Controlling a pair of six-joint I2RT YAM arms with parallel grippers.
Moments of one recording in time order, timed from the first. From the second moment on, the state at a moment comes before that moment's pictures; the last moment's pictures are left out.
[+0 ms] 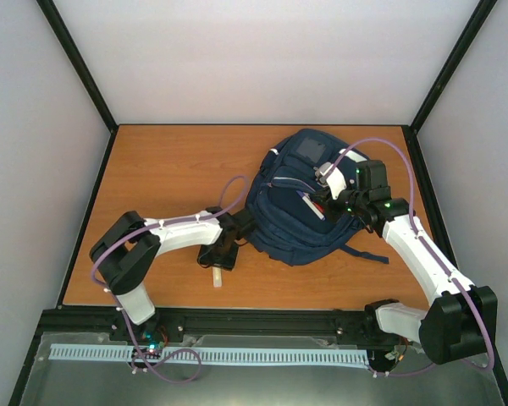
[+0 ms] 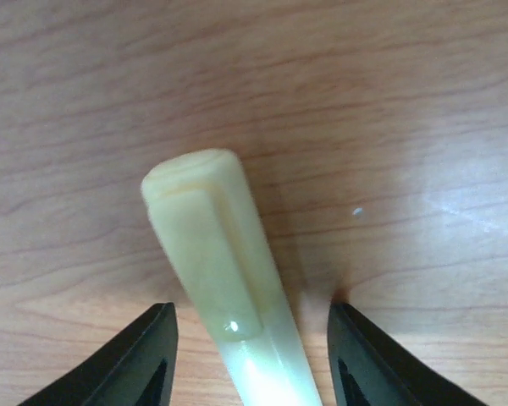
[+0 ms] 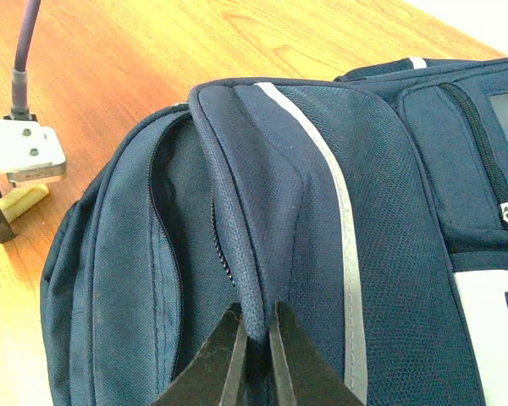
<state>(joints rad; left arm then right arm) -0.85 1.70 0.99 -0.96 -0.13 -0.71 0.22 1.18 0.90 -0.44 -0.55 -0.40</state>
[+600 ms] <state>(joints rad) -0.85 1.62 1.03 -0.96 -0.04 -0.67 0.22 1.18 0.90 -0.45 -0.56 -0.40</state>
